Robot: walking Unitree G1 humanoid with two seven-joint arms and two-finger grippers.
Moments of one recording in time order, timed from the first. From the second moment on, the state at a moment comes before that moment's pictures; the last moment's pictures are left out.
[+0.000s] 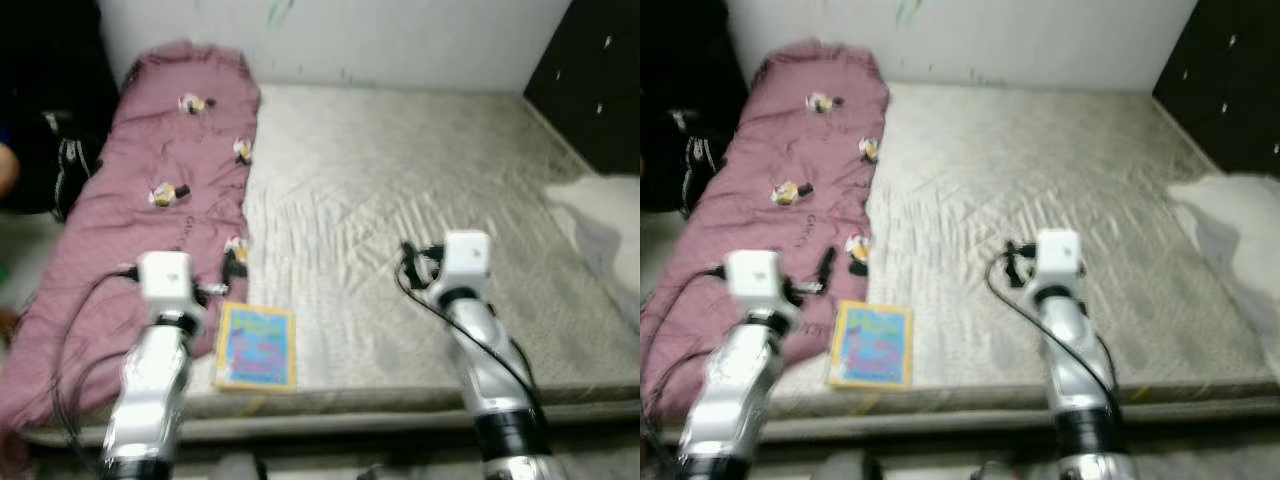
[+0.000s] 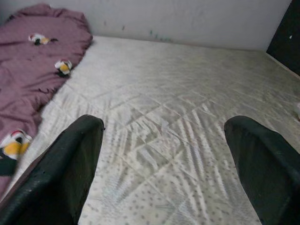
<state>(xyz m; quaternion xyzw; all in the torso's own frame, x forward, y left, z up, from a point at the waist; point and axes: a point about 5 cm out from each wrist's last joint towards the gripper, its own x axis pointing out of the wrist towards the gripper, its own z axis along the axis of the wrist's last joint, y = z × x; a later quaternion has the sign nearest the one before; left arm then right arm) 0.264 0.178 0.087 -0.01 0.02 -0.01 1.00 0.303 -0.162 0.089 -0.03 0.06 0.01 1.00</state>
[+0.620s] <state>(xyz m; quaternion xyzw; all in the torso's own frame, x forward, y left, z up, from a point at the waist) 0.264 0.179 0.087 -0.01 0.02 0.00 1.00 0.305 -0.163 0.091 -0.03 0.05 0.01 1.00</state>
